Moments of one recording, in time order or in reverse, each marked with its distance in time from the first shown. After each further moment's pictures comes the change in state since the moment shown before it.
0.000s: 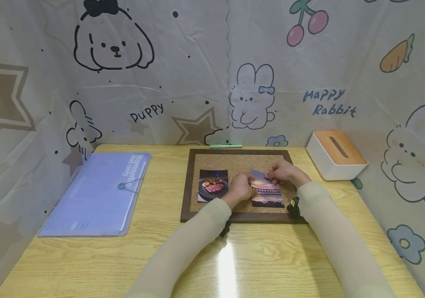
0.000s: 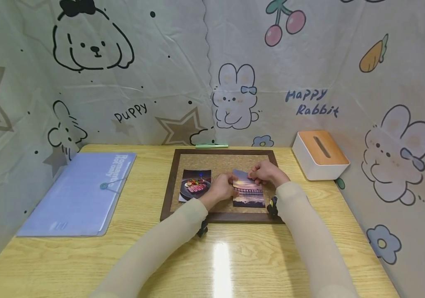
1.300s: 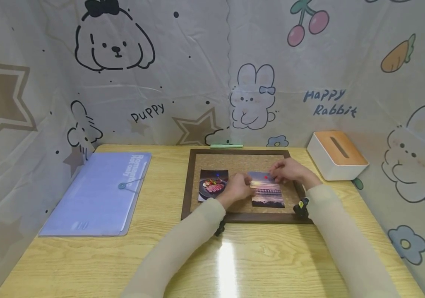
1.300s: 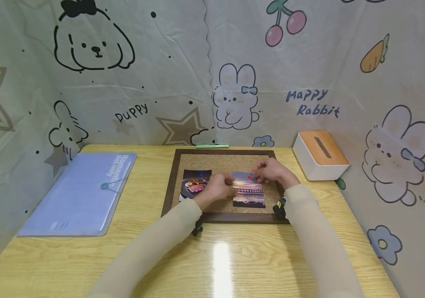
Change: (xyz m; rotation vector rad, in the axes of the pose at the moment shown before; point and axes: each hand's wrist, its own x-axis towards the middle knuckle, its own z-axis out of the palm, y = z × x) left_hand -0.002 -0.012 -0.011 -0.061 -0.045 0.069; right_hand -0.015 0.007 -0.012 0.053 0.023 -0.107
